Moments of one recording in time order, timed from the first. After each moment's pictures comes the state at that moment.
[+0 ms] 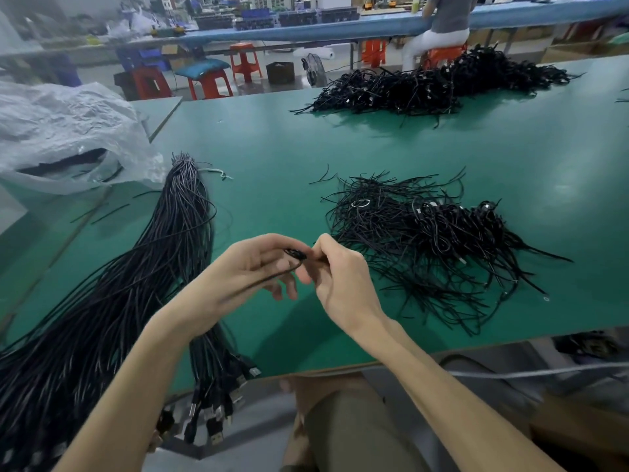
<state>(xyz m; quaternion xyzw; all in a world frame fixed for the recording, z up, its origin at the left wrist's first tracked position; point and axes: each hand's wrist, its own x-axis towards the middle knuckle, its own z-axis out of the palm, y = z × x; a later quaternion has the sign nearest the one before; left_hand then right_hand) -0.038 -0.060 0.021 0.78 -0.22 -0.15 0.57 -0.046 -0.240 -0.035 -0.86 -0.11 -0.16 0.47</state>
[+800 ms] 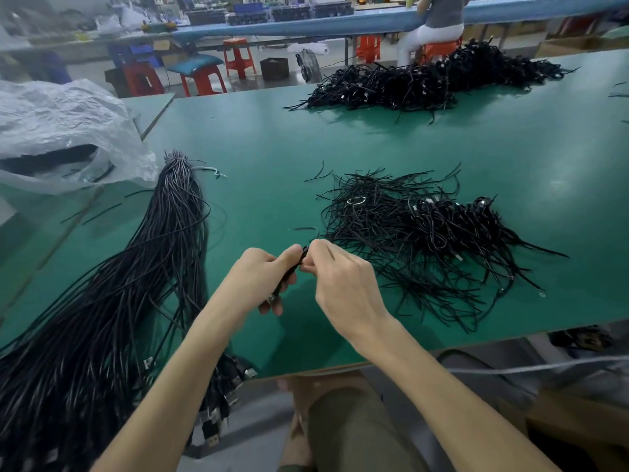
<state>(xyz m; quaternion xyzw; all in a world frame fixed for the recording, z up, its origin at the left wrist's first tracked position) -0.019 -0.089 -0.006 0.86 0.02 -0.13 0.49 -0.050 -0.241 -0.038 -0.88 -0.19 -0.33 0.28</state>
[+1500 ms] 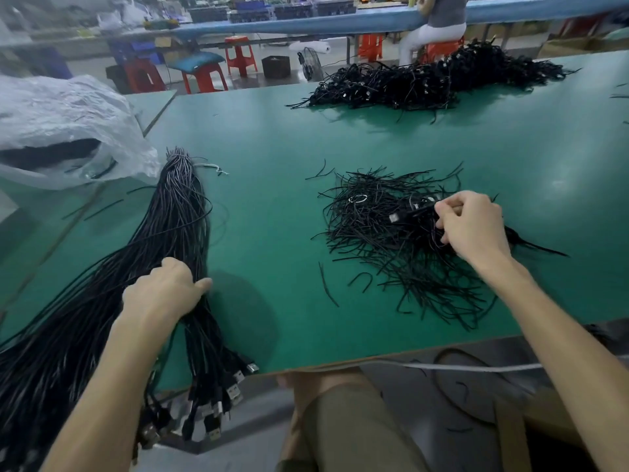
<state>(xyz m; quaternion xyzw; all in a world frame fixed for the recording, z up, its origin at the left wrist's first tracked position) -0.007 0.007 -0.008 0.97 0.19 -0.13 0.02 -0.011 -0.400 -0.007 -0.90 0.17 -0.20 0.35</state>
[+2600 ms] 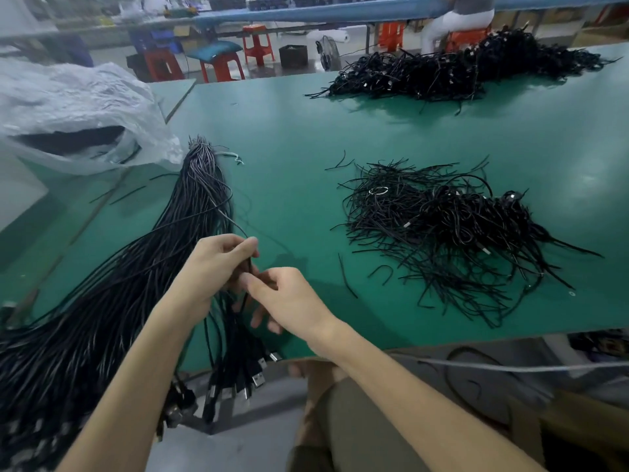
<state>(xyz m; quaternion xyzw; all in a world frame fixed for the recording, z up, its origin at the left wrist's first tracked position) -0.018 -0.009 -0.017 0.82 0.06 -0.03 0.57 -0.061 -0.157 -0.039 -0.73 -0.07 0.18 0.66</state>
